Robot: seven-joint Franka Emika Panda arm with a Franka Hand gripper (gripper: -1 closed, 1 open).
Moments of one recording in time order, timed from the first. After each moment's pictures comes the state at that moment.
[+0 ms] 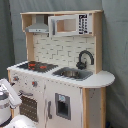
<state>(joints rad) -0.45 -1.51 1.55 -2.62 -0.17 3.08 0.02</state>
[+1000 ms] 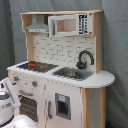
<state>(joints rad) -0.51 -1.51 1.57 -2.59 -0.17 3.14 0.34</state>
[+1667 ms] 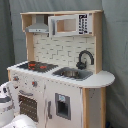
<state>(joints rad) -0.53 -1.52 1.63 -2.59 -0.17 3.17 0.56</state>
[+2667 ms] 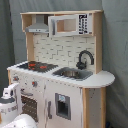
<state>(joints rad) -0.62 -1.54 1.67 -2.57 -0.17 3.19 0.85</state>
